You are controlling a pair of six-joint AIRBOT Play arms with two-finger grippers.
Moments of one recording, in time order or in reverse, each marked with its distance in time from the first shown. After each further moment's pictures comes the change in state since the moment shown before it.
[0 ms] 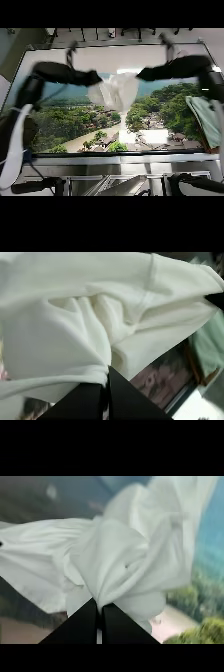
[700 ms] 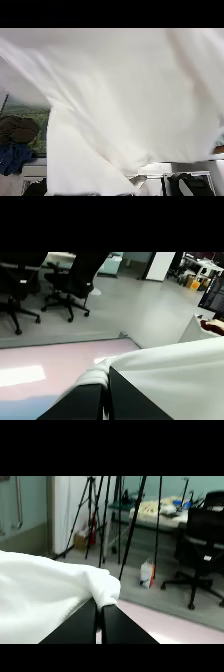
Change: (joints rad) left arm 0.211 0.643 0.051 0.140 -0.055 -0.100; right arm -0.214 0.561 0.226 -0.219 -0.030 -0.002
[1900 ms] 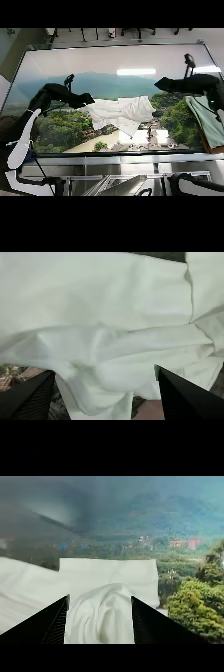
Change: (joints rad) left arm -0.077 -0.820 -0.364 0.004 0.044 0.110; right arm -0.019 -0.561 -0.596 0.217 0.175 0.002
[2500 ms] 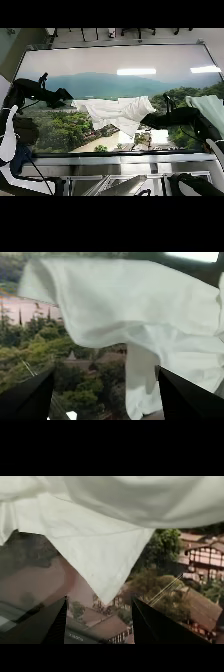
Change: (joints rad) left arm 0.294 -0.029 0.035 -0.003 0.142 0.000; right arm 0.197 0.203 -0.541 0.002 -0.014 0.204
